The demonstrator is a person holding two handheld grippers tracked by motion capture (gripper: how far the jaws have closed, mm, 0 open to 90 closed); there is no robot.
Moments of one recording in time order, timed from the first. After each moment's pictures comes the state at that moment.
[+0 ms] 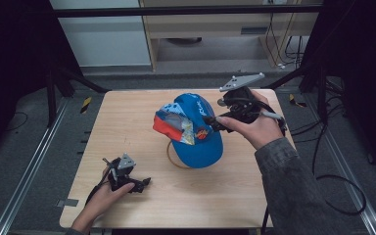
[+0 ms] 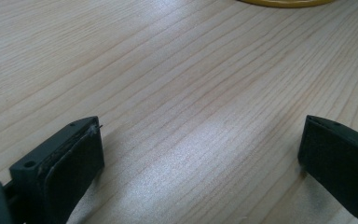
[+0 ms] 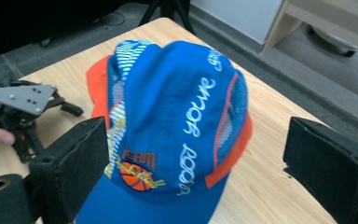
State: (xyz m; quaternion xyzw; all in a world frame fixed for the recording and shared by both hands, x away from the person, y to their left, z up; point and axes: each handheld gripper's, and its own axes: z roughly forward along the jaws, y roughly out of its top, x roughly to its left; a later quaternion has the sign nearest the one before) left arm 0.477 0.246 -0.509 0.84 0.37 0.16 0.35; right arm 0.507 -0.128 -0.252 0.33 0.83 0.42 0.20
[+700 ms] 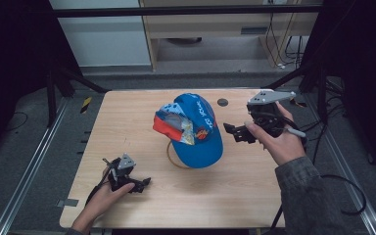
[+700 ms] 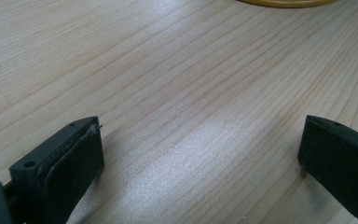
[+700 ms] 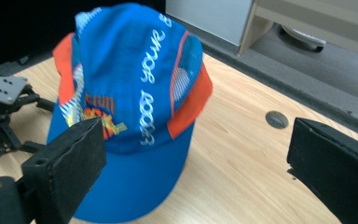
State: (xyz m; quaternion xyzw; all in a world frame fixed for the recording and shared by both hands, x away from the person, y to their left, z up) left arm 0.477 0.246 -0.509 0.84 0.37 0.17 0.35; right arm 0.483 -0.181 -0.279 0.36 0.79 0.43 0.23
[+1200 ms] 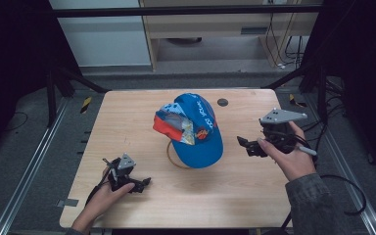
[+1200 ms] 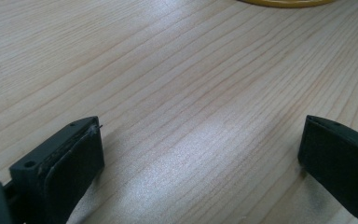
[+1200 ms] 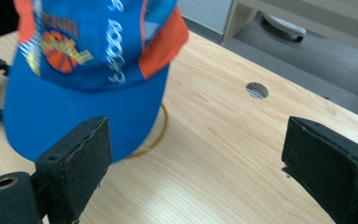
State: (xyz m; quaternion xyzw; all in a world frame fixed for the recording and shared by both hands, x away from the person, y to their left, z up) left arm 0.477 0.246 -0.509 0.84 0.37 0.16 0.35; right arm 0.465 -0.212 -0.319 0.37 0.79 0.41 0.25
